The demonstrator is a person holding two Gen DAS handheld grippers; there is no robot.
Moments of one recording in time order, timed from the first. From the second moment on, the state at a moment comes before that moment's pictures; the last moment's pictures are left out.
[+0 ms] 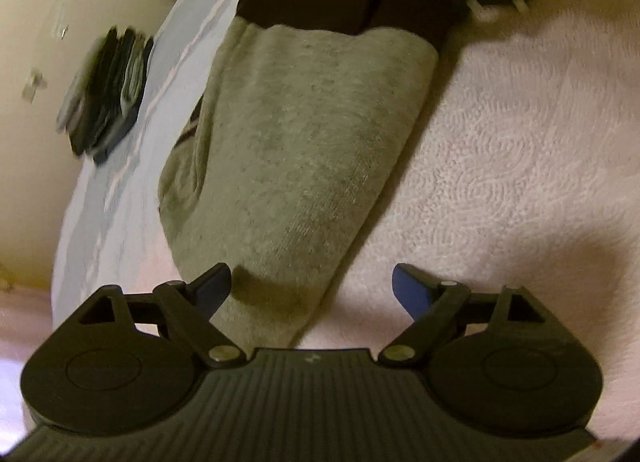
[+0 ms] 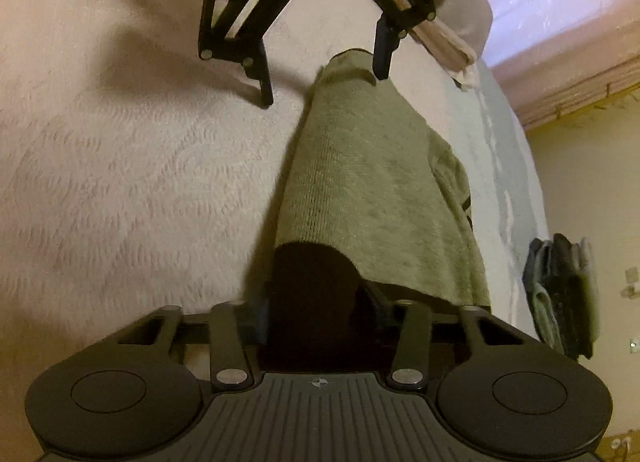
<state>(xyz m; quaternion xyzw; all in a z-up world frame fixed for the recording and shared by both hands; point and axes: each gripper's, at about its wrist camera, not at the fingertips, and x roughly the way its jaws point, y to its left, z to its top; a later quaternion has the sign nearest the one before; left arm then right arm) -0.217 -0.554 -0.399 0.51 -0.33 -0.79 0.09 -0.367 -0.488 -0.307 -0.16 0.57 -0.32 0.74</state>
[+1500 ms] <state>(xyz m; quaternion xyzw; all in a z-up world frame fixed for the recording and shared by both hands) -0.281 -0.555 -0.286 0.58 -0.17 -0.79 0.06 -0.422 -0.496 -0.214 -0.13 0.62 -0.32 0.71</state>
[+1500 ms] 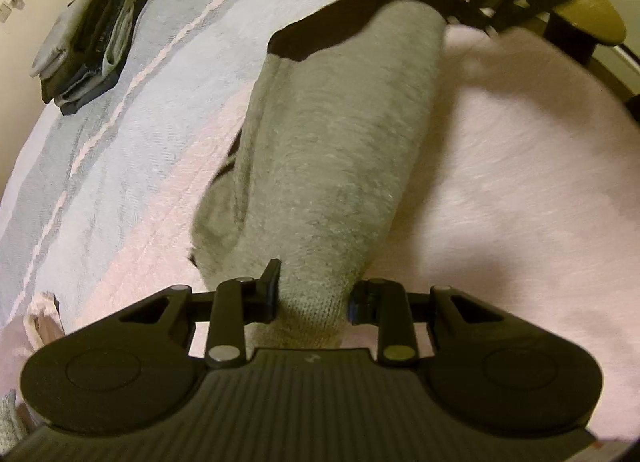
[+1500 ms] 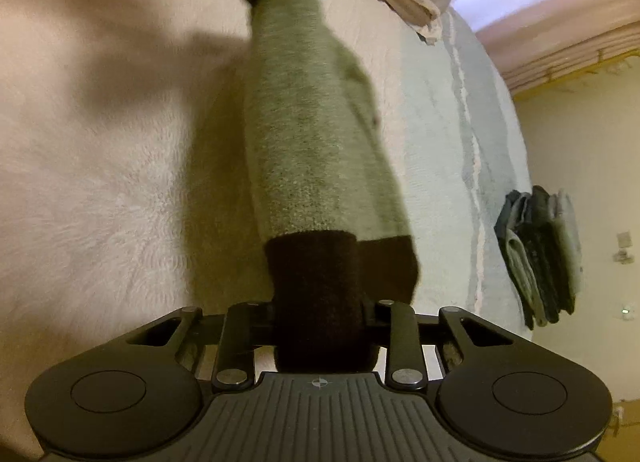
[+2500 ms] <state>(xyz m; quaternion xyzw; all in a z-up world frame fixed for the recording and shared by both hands) -0.338 -0.476 -0.141 0.60 -0.14 -0.78 0.08 -0.502 -0.460 -0.035 -0.14 0.61 -0.25 0.74</state>
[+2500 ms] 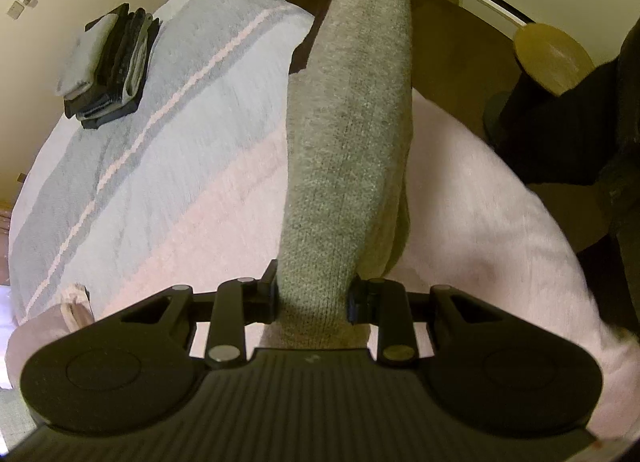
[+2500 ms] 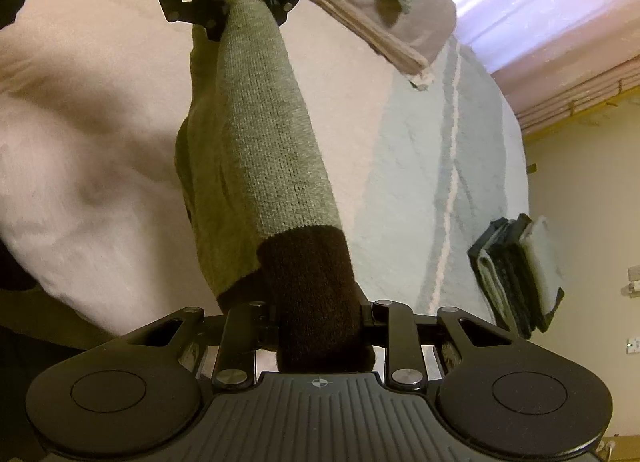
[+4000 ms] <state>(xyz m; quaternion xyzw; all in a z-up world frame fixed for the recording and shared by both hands) -0.737 -0.788 -0.079 0.58 -0.10 -0.79 0.16 -0.794 -0.885 0.070 -0.21 0.58 -0.18 0.76</state>
